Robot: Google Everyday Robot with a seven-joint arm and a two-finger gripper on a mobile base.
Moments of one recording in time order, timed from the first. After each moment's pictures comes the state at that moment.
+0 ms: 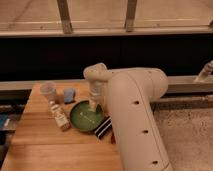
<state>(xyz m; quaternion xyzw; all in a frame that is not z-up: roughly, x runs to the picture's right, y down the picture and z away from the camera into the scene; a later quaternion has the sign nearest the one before) -0.050 0.122 0.906 -0.41 0.17 0.36 0.82</state>
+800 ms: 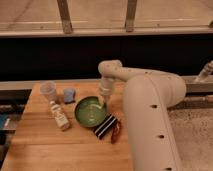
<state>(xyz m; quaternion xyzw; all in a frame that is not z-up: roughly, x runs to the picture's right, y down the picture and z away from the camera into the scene) 0.000 0.086 0.905 -0.43 0.12 0.45 0.77</state>
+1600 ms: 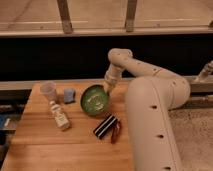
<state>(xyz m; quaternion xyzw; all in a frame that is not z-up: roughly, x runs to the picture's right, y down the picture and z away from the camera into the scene) 0.001 0.015 0.911 -0.41 0.08 0.49 0.77</state>
